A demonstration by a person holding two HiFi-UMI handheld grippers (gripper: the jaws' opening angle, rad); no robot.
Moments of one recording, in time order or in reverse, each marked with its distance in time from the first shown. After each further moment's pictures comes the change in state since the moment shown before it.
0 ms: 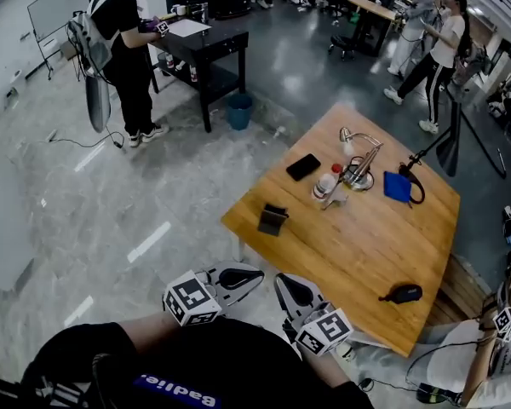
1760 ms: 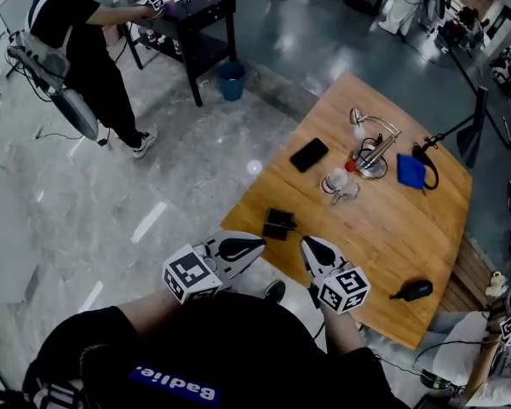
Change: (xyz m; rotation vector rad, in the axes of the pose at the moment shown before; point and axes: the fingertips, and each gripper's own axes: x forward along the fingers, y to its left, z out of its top) left arm 0.035 0.152 0.028 0.004 0.012 -0.021; right arm 0.091 -0.179 -0.036 0.044 0.218 -0.186
